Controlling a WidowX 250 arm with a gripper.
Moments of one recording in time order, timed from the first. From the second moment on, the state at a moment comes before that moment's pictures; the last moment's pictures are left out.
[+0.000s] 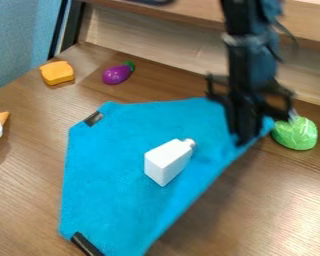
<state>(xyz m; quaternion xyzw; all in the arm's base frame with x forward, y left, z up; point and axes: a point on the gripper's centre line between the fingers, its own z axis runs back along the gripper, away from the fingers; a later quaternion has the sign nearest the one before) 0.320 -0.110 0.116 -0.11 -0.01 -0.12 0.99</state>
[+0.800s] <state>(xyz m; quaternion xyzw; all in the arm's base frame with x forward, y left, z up) 0.344 0.028 0.119 -0.12 0.01 -0.05 0.99</state>
